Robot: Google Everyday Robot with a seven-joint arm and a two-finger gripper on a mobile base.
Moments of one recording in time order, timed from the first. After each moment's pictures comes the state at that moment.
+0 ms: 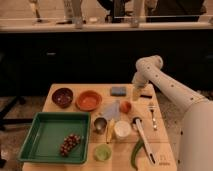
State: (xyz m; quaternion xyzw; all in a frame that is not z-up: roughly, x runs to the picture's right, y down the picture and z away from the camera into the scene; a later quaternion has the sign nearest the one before) arm 0.196 0.014 0.909 -0.25 -0.05 0.06 0.97
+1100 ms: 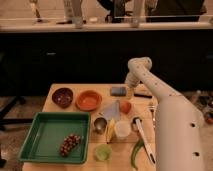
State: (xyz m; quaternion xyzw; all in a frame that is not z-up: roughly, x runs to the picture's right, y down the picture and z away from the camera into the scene) arm 0.165 0.016 0.975 -0.28 -0.07 0.03 0.96
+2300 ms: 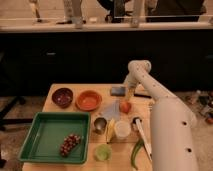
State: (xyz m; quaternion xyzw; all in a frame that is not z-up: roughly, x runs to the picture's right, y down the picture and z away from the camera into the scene) arm 0.156 0.026 0.997 -0.28 -0.10 0.02 0.95
